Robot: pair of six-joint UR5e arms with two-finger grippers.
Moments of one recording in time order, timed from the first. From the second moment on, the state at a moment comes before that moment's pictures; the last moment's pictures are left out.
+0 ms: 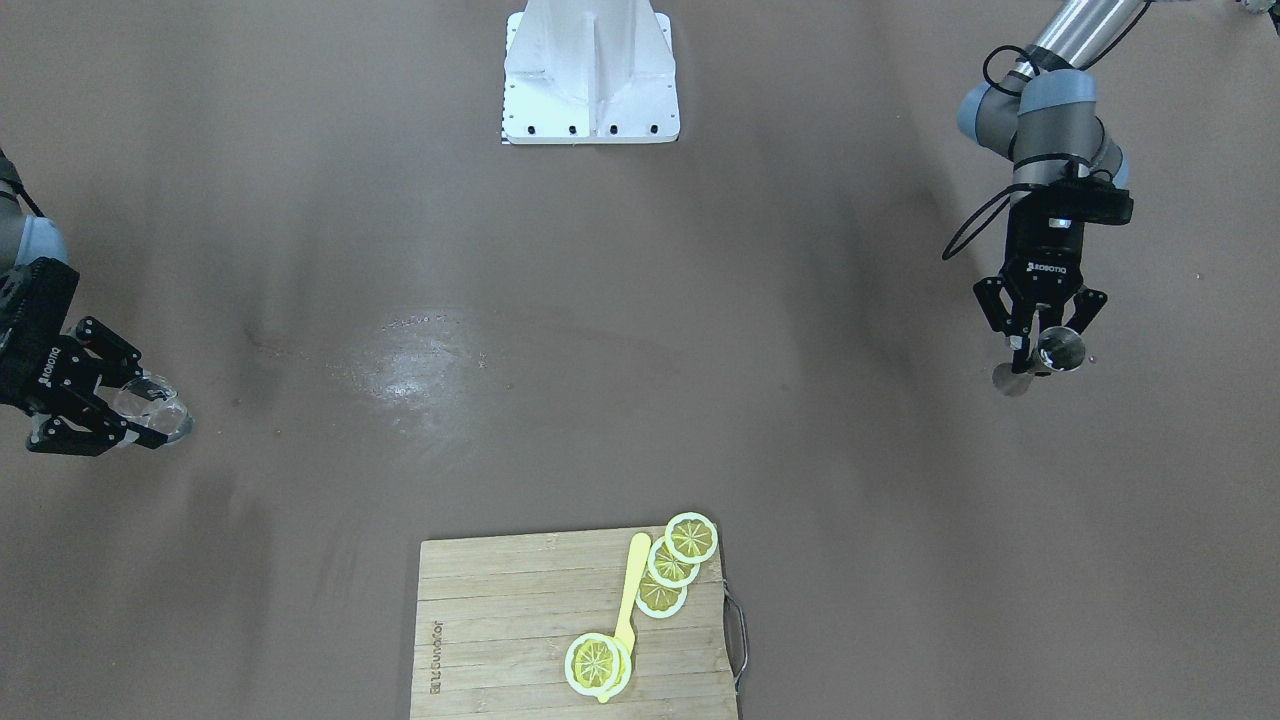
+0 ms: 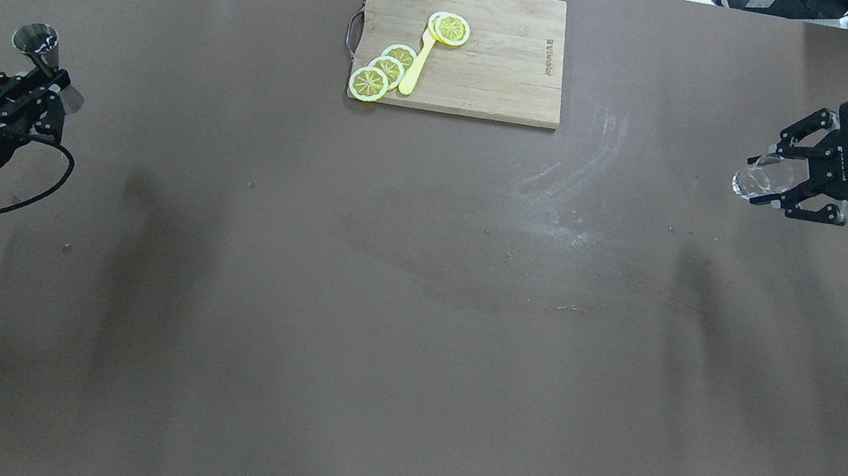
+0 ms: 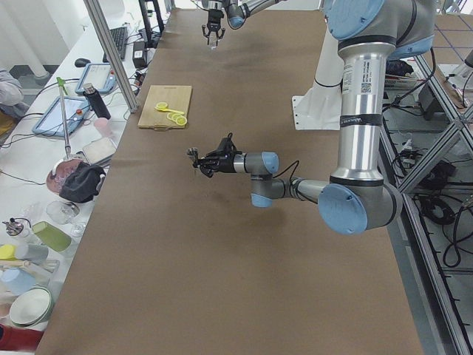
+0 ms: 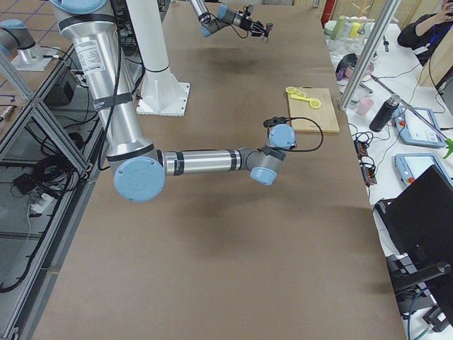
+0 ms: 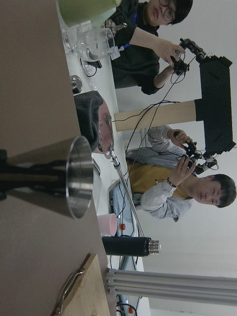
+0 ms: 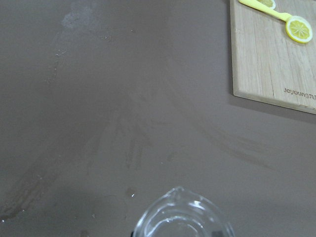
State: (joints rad) left arm -0.53 -1.56 -1.49 -3.11 -0.85 -0.77; right arm 1.12 -1.29 1.28 -0.41 2.51 -0.58
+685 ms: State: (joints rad) left arm -0.40 -1.52 -1.57 -2.84 -0.62 -1.03; right arm 0.98 -1.34 1.20 -0.07 2.43 -0.27
